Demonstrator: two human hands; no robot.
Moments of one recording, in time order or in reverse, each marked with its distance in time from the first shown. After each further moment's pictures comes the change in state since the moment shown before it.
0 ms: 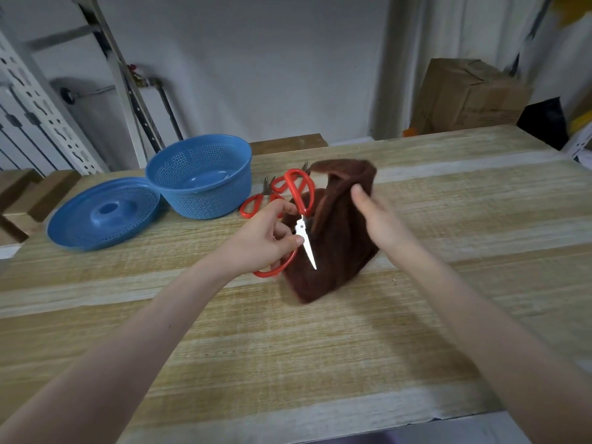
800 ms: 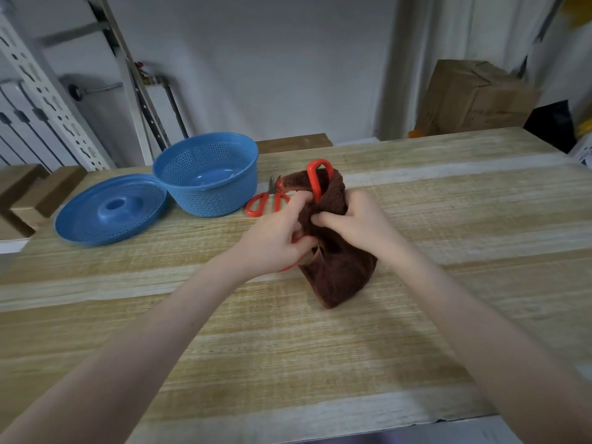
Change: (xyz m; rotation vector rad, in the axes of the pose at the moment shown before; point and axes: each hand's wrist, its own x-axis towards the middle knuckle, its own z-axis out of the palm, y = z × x) left_hand 0.002 0.005 0.009 0.428 0.112 0.187; right_hand 0.012 -0.007 0.026 -0.473 -0.064 -0.094
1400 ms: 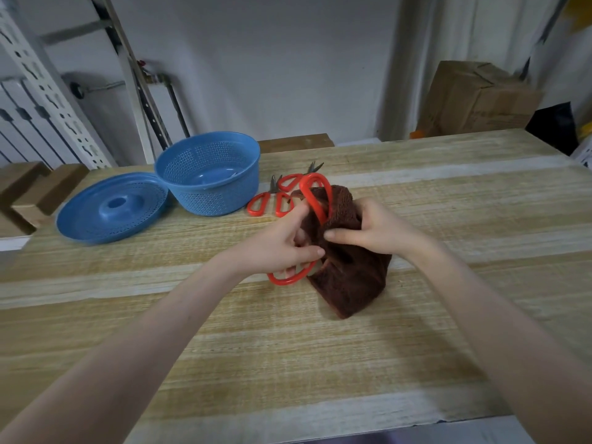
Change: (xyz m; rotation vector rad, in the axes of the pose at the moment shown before) left_hand -0.003 0.004 -0.004 -0.406 -0.239 -0.117; right_hand -0.005 0.013 -0.021 0.133 -0.310 -0.068
